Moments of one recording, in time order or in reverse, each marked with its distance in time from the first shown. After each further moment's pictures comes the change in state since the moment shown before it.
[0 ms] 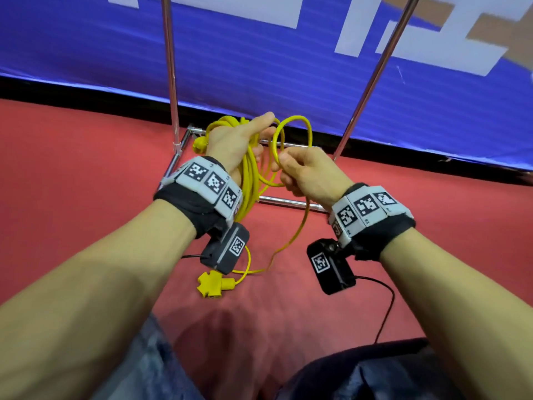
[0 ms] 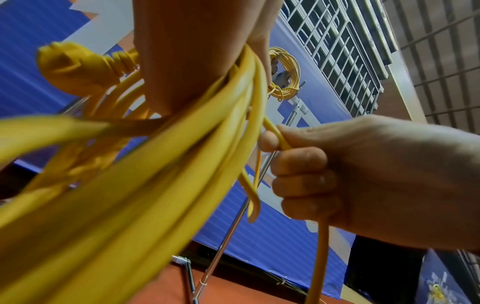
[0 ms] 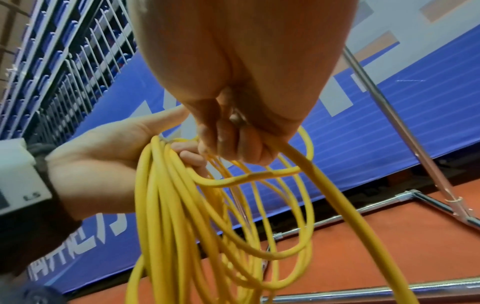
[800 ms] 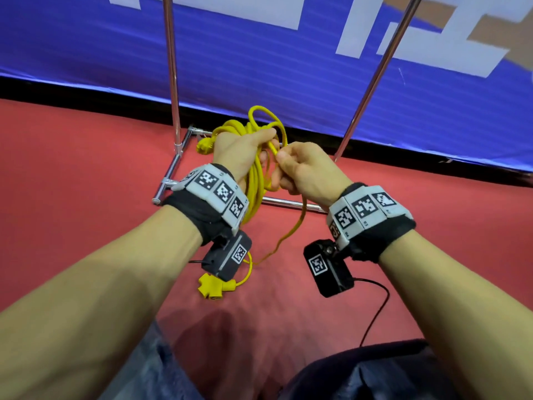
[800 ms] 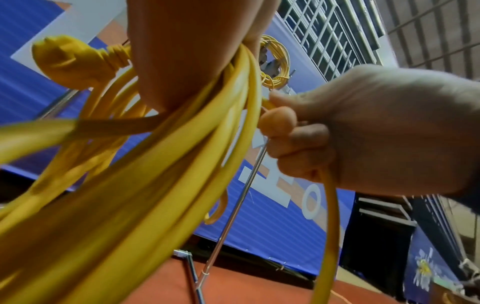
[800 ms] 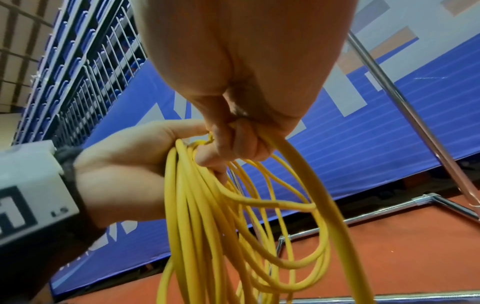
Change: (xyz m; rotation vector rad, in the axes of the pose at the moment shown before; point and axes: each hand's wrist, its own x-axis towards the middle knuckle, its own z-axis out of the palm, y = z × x) left_hand -0.004 -0.010 0.003 0.047 0.043 0.061; right_hand 0.001 -0.011 0.004 0.004 -0.017 -0.006
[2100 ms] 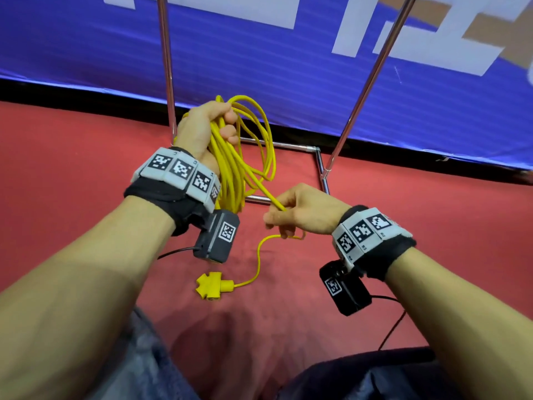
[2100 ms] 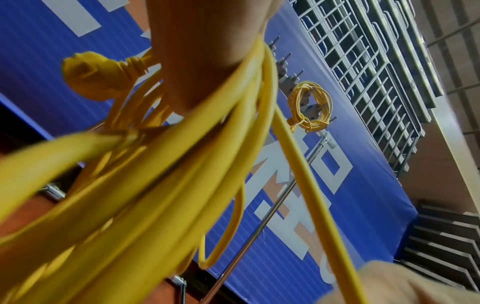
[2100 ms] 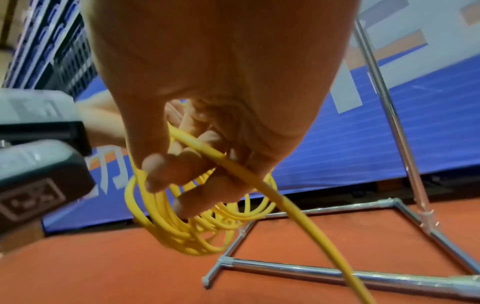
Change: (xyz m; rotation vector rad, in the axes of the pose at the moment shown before) left_hand 0.017 0.031 -0.031 -0.387 -0.120 -0.080; right_hand -0.026 0.025 0.001 -0.177 -0.356 0.170
